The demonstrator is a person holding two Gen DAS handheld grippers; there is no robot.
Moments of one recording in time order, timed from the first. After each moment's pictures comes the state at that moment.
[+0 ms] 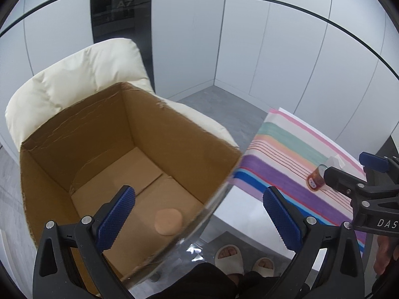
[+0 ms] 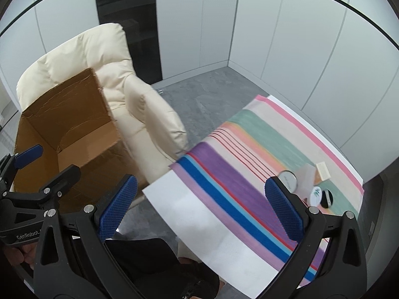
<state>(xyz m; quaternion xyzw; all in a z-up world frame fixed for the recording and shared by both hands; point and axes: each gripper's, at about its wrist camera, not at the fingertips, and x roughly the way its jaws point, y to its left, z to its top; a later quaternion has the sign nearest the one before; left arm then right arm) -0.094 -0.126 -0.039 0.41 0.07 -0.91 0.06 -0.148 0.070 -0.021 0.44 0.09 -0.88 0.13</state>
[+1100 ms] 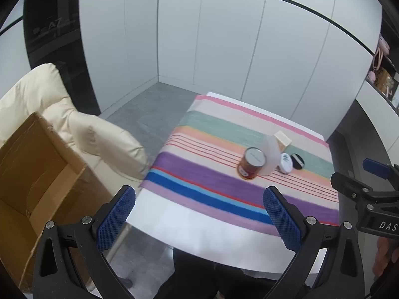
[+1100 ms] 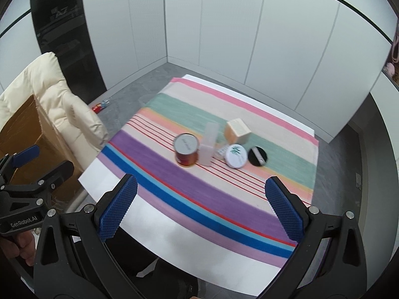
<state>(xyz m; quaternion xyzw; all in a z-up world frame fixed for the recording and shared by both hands) -0.126 0.031 -0.040 0.42 0.02 -0.90 -0.07 -0.109 0.250 -0.019 0.45 0.02 -0.89 -0.01</state>
